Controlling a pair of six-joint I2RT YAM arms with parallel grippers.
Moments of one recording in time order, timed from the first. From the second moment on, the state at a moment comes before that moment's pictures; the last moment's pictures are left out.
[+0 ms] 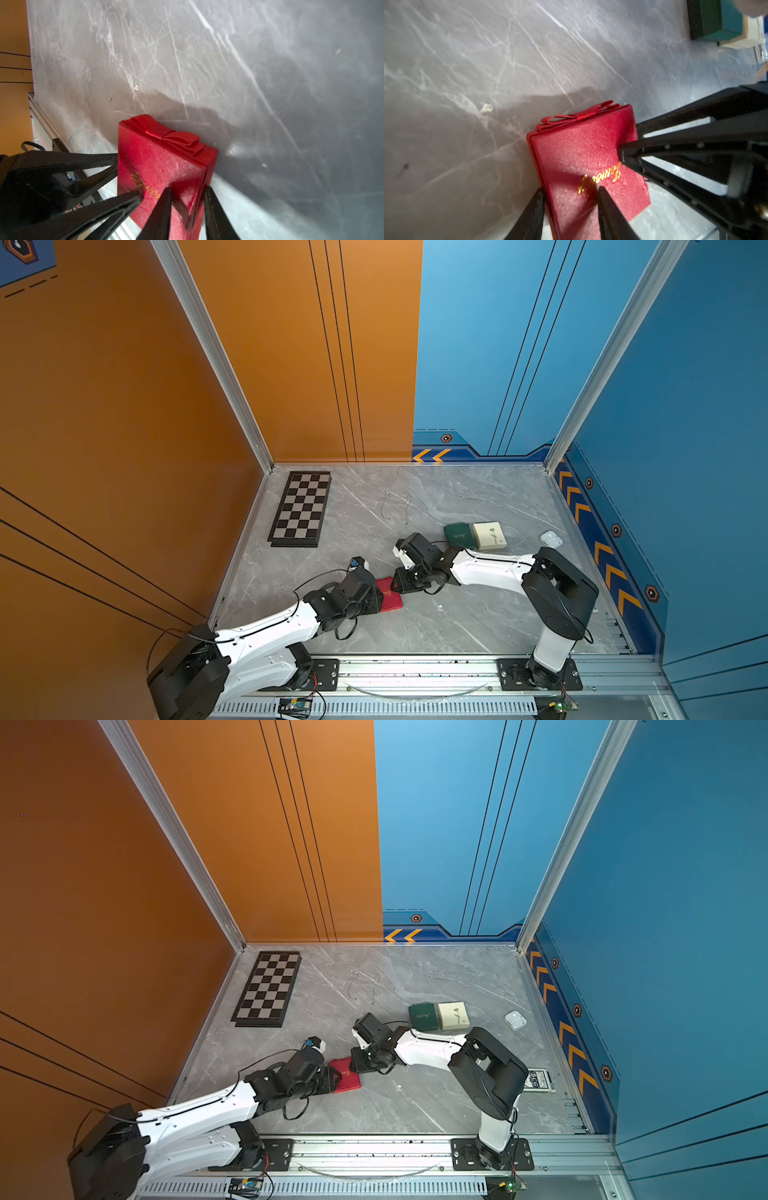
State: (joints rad) left arm -0.80 1.09 0.41 -0.22 -0.05 -0.87; right arm 0.88 1.81 1.07 -0.29 -0.33 0.65
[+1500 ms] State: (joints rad) left arm -0.54 0.91 0.54 -0.35 -0.07 -0.63; right arm 0.67 1.90 1.42 -0.62 -0.19 0.32
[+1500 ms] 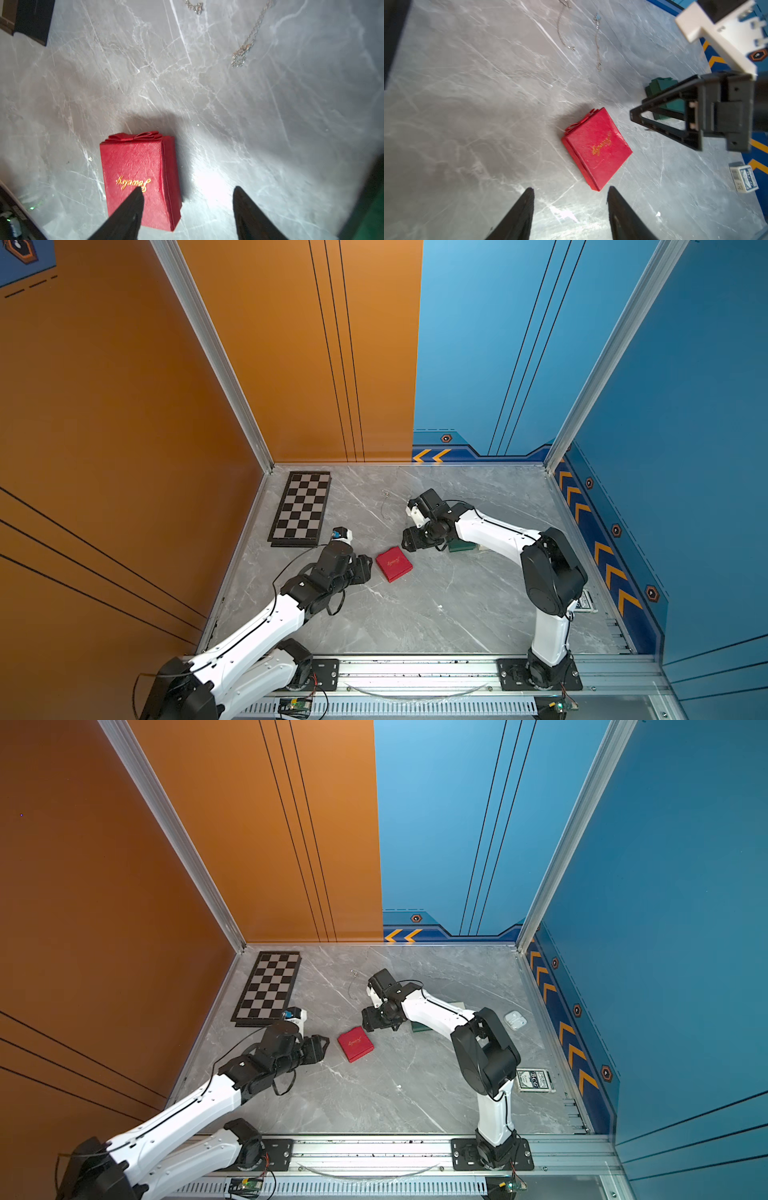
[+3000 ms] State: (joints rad) left arm -0.38 0.73 0.48 -0.50 -0.04 -0.59; right arm 0.92 2.07 1.61 -0.78 0.05 0.18
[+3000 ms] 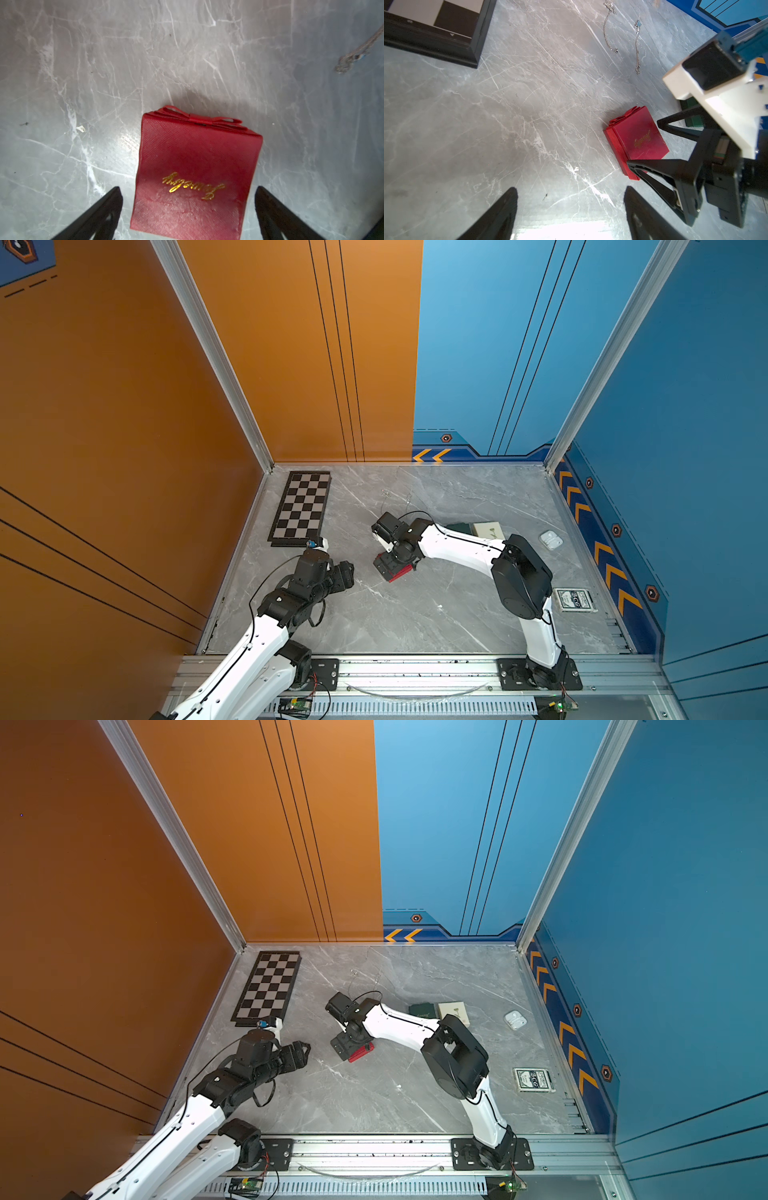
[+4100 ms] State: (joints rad) left arm -0.38 0.75 0.47 -0.45 0.01 -0.59; right arm 0.86 2.09 1.60 -0.78 0.01 0.19
